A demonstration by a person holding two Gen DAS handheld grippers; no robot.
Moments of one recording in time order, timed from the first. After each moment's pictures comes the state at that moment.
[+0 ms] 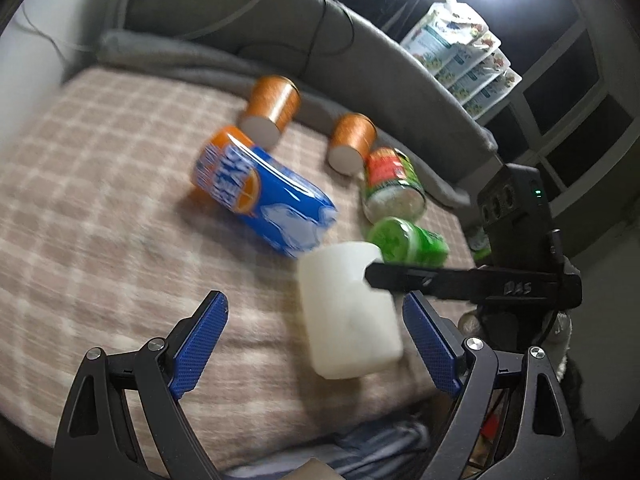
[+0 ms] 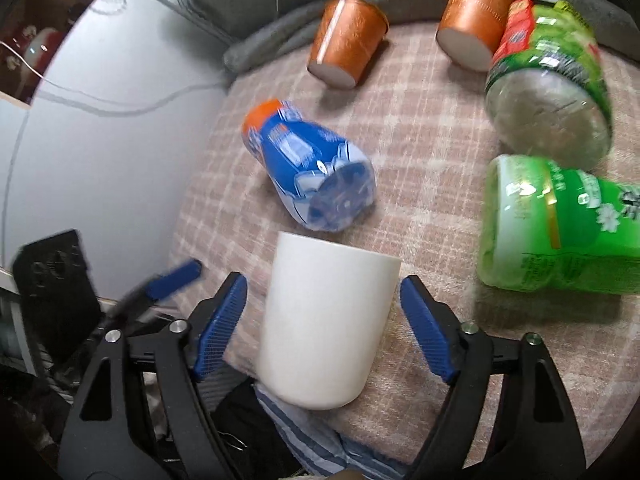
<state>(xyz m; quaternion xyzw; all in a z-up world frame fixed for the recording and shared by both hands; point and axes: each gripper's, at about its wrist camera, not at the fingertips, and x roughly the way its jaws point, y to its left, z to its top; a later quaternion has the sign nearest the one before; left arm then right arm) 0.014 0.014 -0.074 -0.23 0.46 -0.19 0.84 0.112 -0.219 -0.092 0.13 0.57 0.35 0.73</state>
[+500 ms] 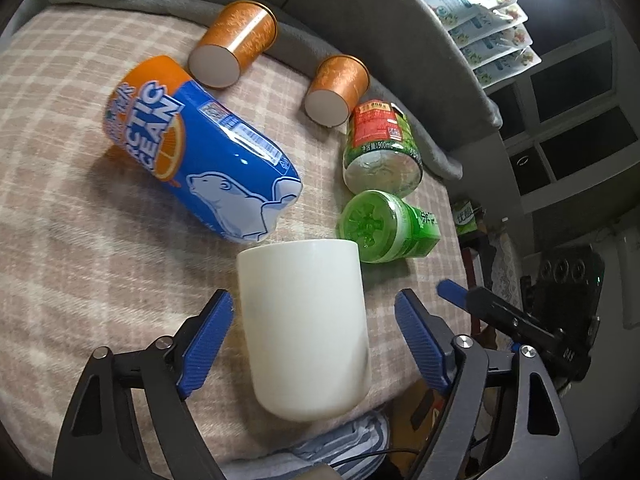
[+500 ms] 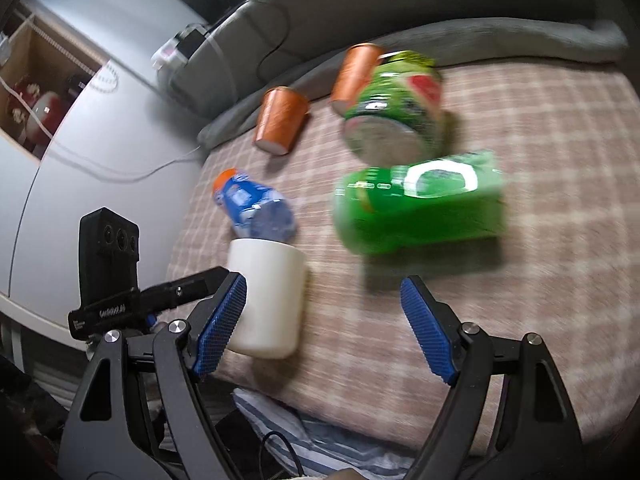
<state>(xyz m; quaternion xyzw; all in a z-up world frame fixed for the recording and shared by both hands) 0.061 -0.023 -0.100 -0.26 0.54 -0.23 0.77 0.075 -0.325 -0.070 0.19 0.51 0.26 0.80</state>
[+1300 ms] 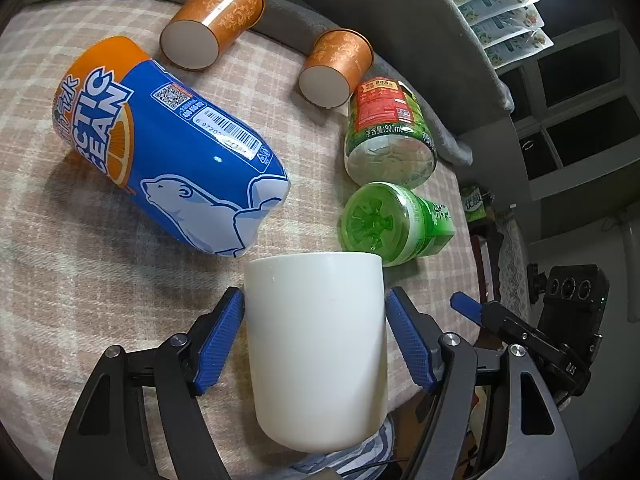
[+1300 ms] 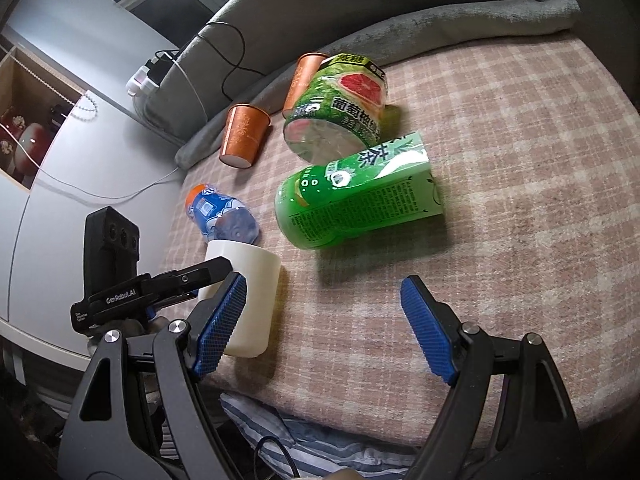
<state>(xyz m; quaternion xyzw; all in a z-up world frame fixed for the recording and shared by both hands) 0.078 -0.041 -0.115 -0.24 0.56 -0.24 0.76 0.073 -0.353 -0.083 0.21 0.51 0.23 0.80</state>
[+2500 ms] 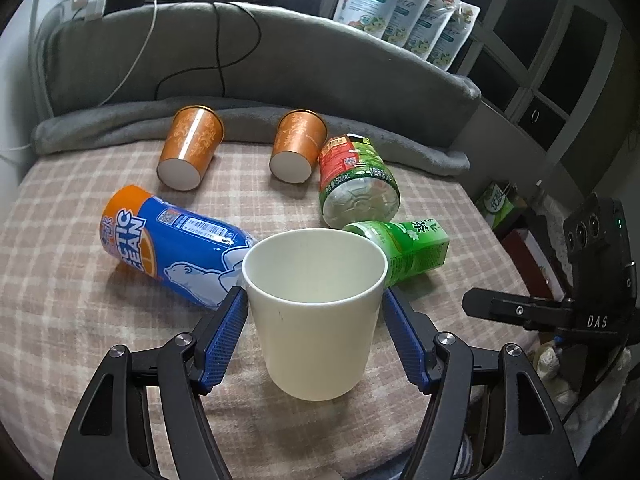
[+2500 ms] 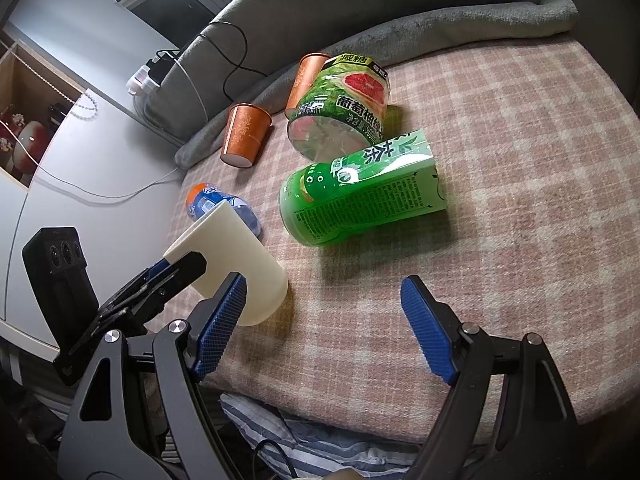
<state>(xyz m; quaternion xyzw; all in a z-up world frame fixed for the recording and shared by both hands) 0.042 -0.077 -0.066 -0.07 0.42 -0.20 0.88 0.067 -0.347 -0.078 0.21 0.51 0.22 0.81</state>
